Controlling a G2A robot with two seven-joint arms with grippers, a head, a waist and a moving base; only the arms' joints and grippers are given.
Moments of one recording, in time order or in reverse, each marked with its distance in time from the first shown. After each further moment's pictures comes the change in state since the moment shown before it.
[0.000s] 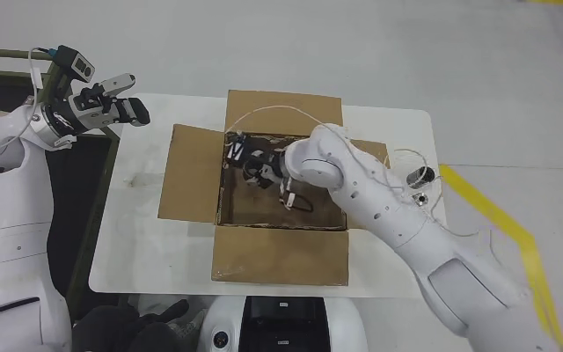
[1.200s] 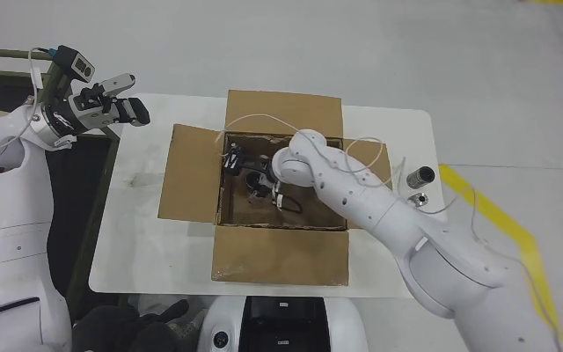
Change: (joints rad) left arm 0.000 0.000 0.000 0.000 0.000 0.000 0.000; right arm 0.198 -0.160 -0.319 0.480 0.125 0.018 -0.143
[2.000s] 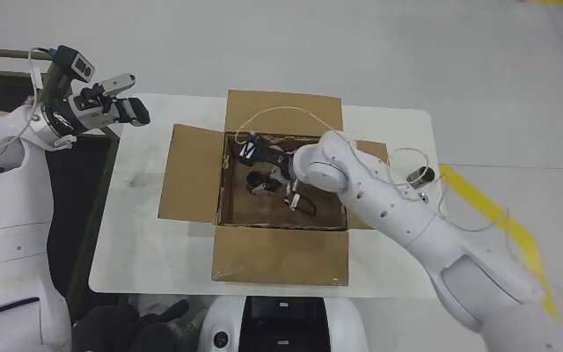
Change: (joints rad) left arm 0.000 0.000 0.000 0.000 0.000 0.000 0.000; right arm -0.102 0.198 0.137 -0.354 -0.022 0.097 0.019
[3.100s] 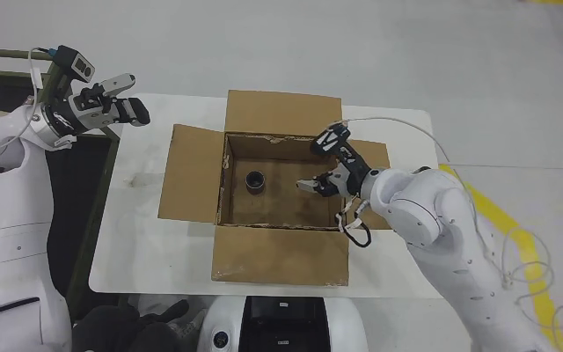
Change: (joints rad) left arm 0.000 0.000 0.000 0.000 0.000 0.000 0.000; right arm -0.523 0.259 0.572 -0.794 -0.104 0.251 0.226
